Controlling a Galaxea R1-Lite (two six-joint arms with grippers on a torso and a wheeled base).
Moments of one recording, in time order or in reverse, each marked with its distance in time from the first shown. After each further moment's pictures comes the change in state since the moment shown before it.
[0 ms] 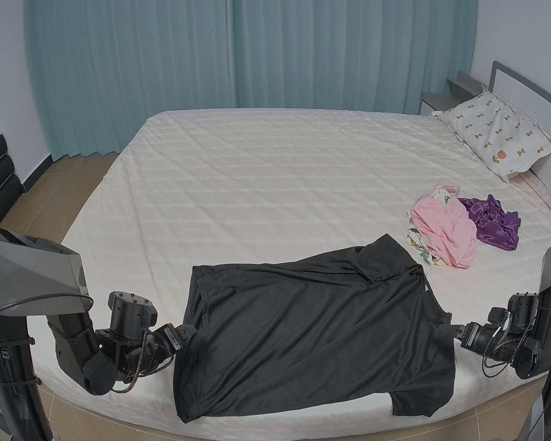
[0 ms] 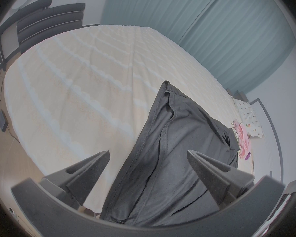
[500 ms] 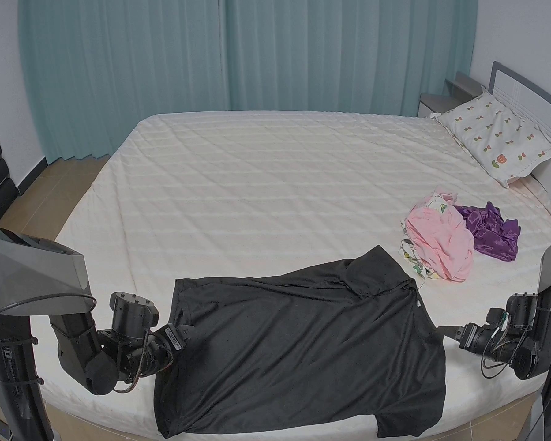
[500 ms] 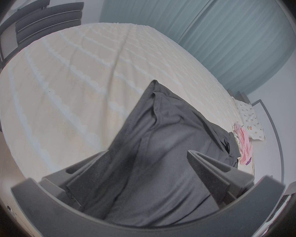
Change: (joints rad) left arm -0.004 0.016 0.000 0.001 0.000 0.001; right arm 0.009 0.003 0.001 0.001 0.000 0.000
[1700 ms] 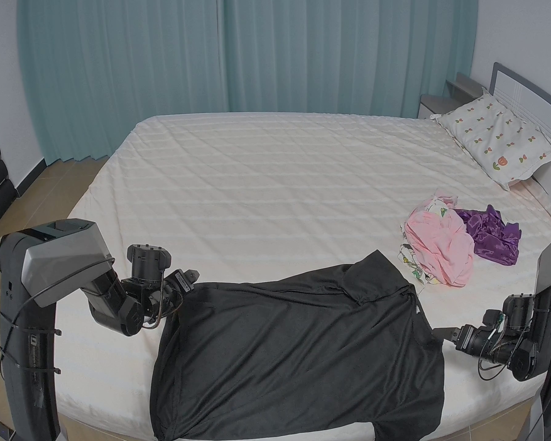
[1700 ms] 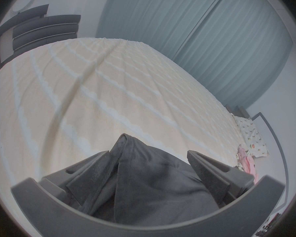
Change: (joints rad) left arm 0.125 0.218 -0.601 0.213 0.012 0.099; right arm 0.036 0.001 0.005 0.000 -0.001 0.030
